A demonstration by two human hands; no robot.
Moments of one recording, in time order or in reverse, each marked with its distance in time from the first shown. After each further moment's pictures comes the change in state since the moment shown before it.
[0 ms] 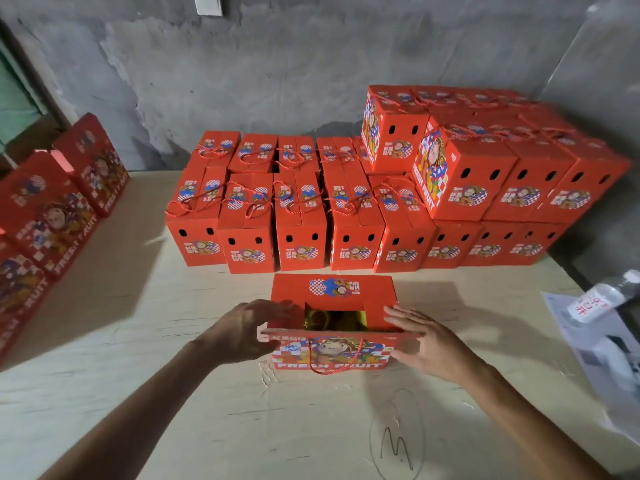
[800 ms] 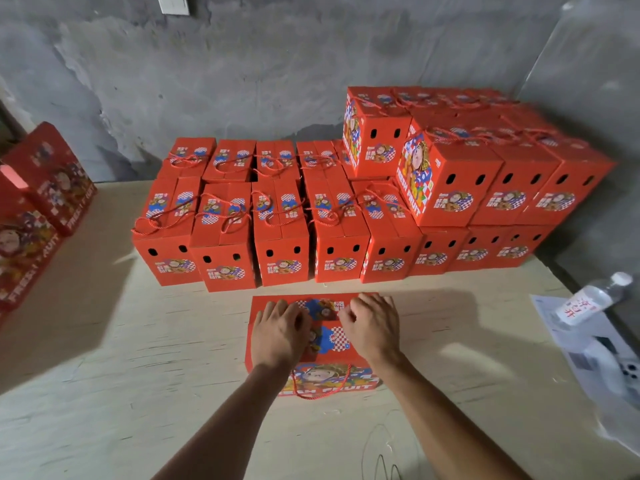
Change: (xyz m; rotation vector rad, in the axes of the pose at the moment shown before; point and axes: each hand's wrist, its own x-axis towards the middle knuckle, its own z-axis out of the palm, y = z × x) left_hand 0.094 0.046 0.079 0.231 0.421 -0.441; right_hand 0.108 -0.036 0.053 -0.302 0.592 0.188
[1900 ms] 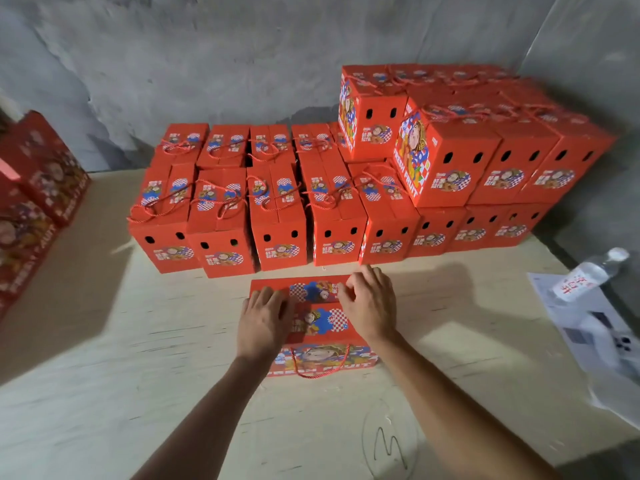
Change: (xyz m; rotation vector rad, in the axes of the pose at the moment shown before) left_hand -0.009 -0.028 -0.004 -0.082 0.003 0.009; right_hand 0.005 0.004 0.006 0.056 -0.011 0.067
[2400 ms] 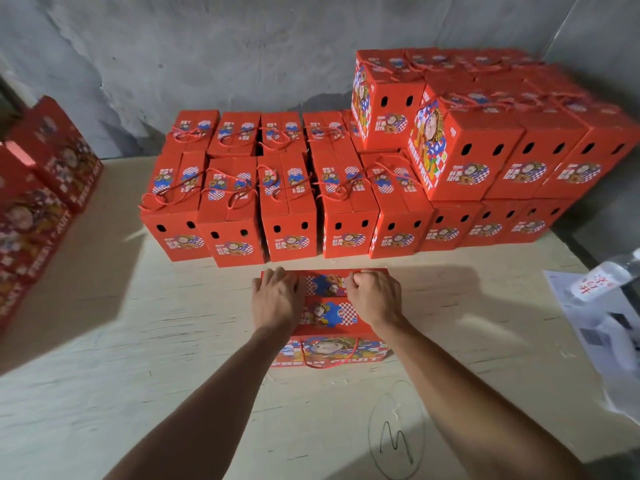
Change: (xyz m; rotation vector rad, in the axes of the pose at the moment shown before) left_hand 0.030 0.010 0.010 0.162 -0.060 -0.122; right_hand 0.010 -0.005 0.004 -0.016 -0.120 0.032
